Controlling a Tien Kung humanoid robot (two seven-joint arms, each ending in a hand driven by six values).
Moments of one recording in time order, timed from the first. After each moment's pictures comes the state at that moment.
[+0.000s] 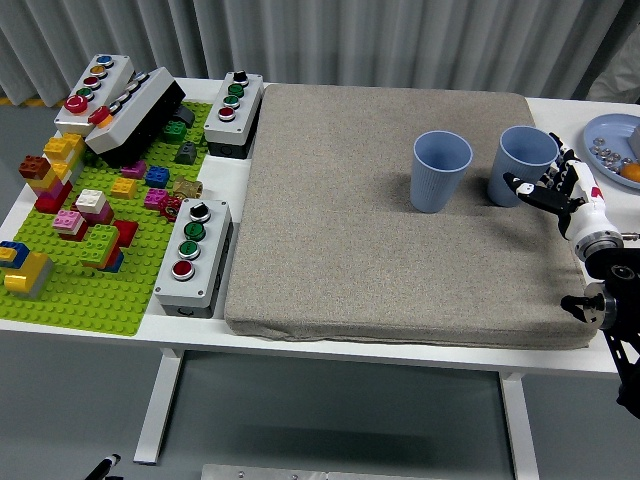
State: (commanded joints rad) left arm -0.10 0.10 -1.08 -0.18 1.03 -0.17 0.03; right arm 0.53 -0.12 1.21 0.85 -1.04 -0.16 0.11
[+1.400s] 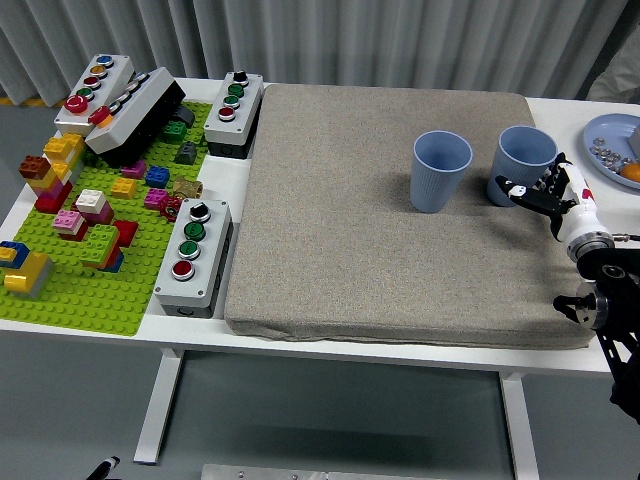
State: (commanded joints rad) left arm -0.10 0.10 -1.08 -0.18 1.02 -0.17 0.03; right arm 0.55 -0.11 1.19 0.81 -1.03 -0.16 0.11
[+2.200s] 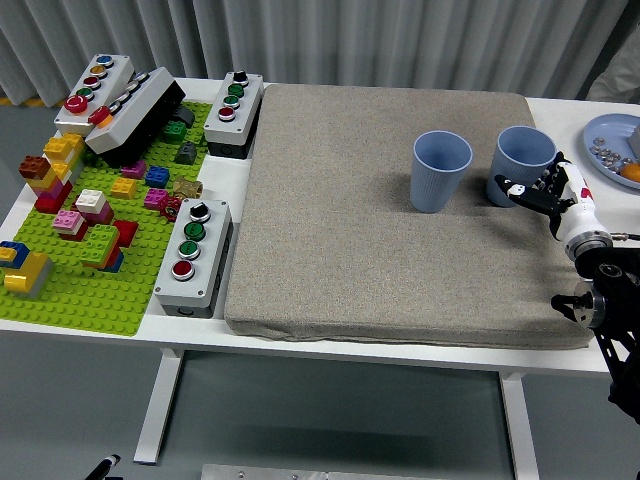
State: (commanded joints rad) left arm -0.11 0.10 -1.09 -0.18 1.03 -0.17 0.03; right arm 0.55 -0.11 1.18 0.82 -1.03 -0.18 0.11
